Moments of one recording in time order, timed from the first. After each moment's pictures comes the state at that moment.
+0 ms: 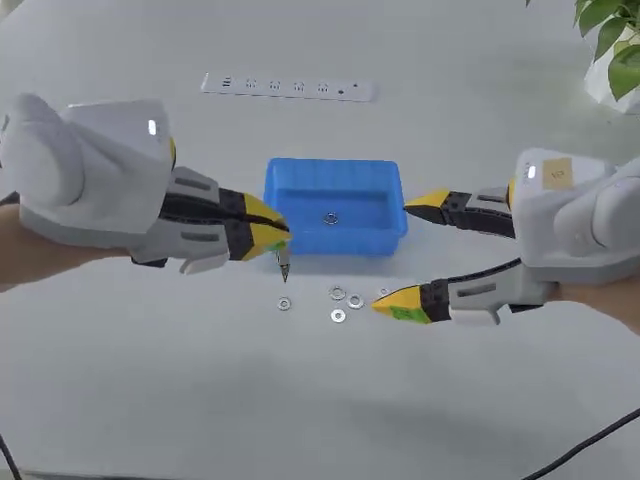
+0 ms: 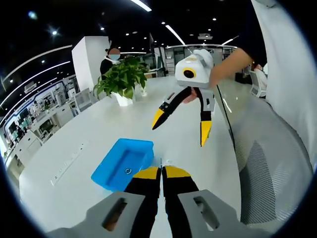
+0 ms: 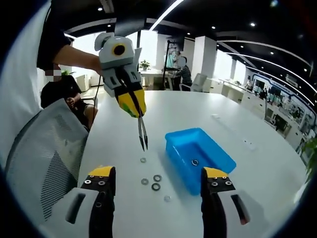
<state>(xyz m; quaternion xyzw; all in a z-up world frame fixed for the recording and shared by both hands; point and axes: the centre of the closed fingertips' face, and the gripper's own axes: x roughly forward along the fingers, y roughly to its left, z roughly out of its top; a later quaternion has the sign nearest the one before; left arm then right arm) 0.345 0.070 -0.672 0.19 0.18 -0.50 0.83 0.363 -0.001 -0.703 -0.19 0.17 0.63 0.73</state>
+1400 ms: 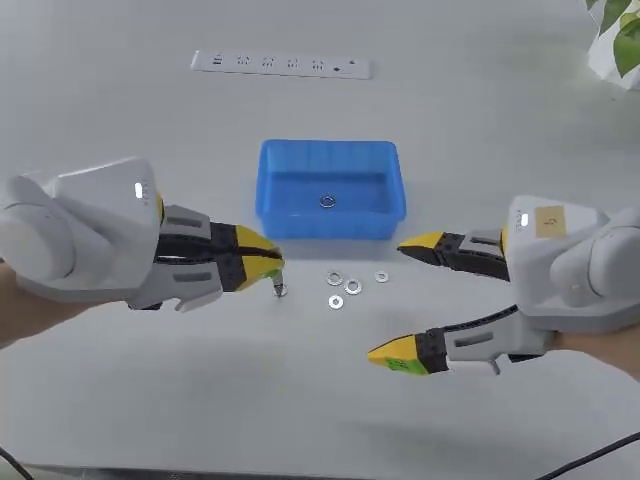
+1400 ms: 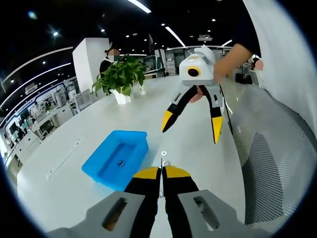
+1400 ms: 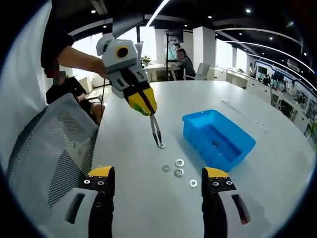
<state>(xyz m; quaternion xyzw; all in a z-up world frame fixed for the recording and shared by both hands) 0.333 0.068 -0.704 0.20 0.16 -0.50 0.83 0.332 -0.010 -0.743 -0.18 0.22 0.63 0.72</state>
